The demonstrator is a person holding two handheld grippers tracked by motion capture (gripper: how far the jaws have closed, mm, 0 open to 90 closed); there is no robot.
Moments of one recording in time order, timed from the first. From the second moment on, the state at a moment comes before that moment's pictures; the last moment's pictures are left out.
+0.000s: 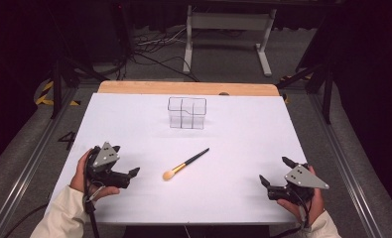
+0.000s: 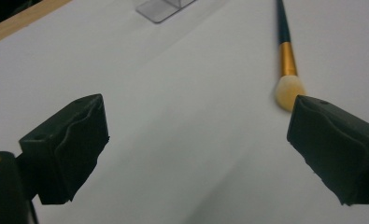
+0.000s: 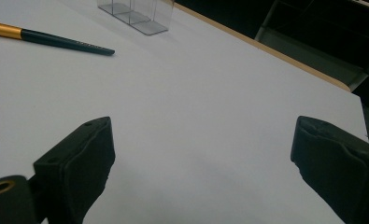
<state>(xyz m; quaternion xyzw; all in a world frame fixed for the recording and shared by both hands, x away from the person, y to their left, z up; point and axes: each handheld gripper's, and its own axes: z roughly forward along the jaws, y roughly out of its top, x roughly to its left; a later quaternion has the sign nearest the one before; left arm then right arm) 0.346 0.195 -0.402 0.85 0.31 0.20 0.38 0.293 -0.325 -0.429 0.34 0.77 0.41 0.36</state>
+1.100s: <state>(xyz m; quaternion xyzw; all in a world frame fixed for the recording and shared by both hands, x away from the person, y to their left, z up) 0.425 0.031 -0.422 0.97 0.23 0.03 0.07 0.299 -0.325 -0.437 0.34 0.79 0.38 0.34</state>
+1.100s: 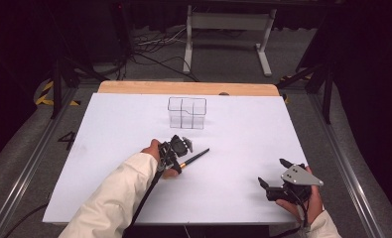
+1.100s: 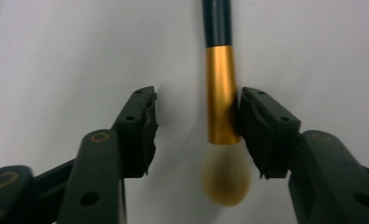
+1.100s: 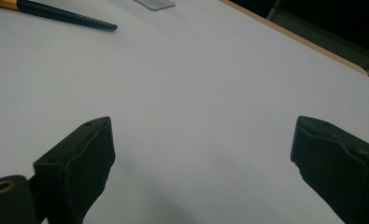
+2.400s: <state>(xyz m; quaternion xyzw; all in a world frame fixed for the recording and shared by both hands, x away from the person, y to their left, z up) 0.414 0.025 -0.391 0.98 0.16 0.02 0.11 0.310 -0.172 -0.456 0.09 0.81 0.26 0.52</state>
